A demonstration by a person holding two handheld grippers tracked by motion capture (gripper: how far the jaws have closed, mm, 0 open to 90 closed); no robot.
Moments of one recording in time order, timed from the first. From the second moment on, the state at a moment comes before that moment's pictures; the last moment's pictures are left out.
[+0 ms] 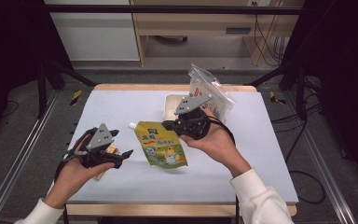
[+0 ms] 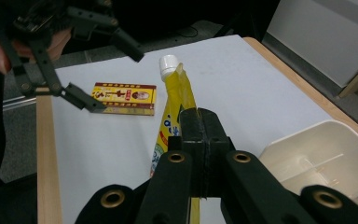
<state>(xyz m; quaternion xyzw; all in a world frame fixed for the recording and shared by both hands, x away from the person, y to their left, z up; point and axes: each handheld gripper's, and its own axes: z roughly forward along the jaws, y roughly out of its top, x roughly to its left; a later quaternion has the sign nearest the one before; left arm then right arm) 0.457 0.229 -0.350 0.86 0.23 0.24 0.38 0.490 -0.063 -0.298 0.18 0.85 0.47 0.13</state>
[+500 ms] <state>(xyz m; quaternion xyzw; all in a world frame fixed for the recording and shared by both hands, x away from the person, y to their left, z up) 0.489 0.196 -0.312 0.89 0.15 0.24 0.36 0.486 -0.056 -0.294 0.16 0.86 0.46 0.13</state>
